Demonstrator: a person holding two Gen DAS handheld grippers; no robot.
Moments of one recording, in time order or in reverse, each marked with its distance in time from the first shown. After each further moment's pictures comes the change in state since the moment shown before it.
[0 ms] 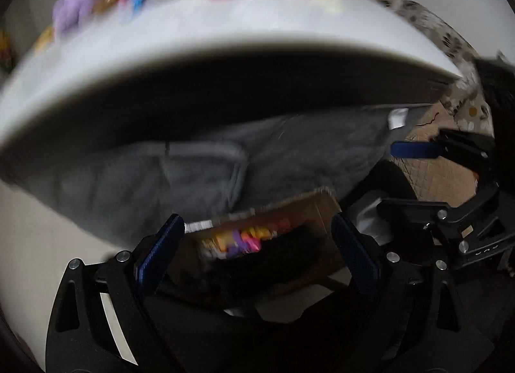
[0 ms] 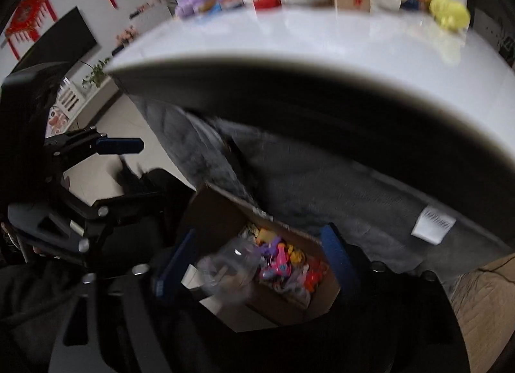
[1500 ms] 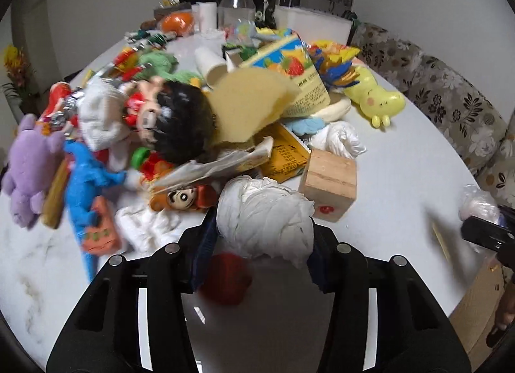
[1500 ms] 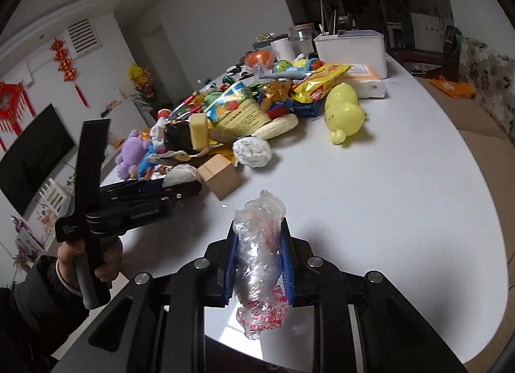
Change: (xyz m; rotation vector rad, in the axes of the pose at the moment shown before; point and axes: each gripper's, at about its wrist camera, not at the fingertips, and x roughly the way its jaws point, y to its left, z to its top) left arm 0.005 -0.009 0.206 0.001 -0.281 0.065; right arm -0.104 -0.129 0.097 0.220 -0.387 -0.039
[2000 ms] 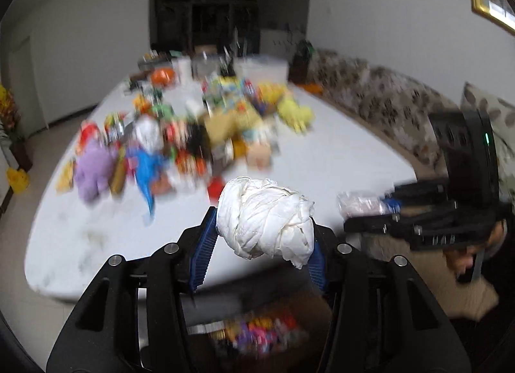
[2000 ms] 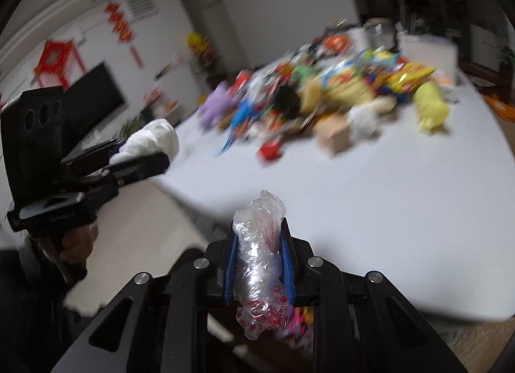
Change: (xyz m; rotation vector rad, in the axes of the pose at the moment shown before) left arm -0.168 -0.012 -0.092 0.145 -0.132 -0.115; right arm -0.024 0.093 -0.050 -0.191 0.145 0.203
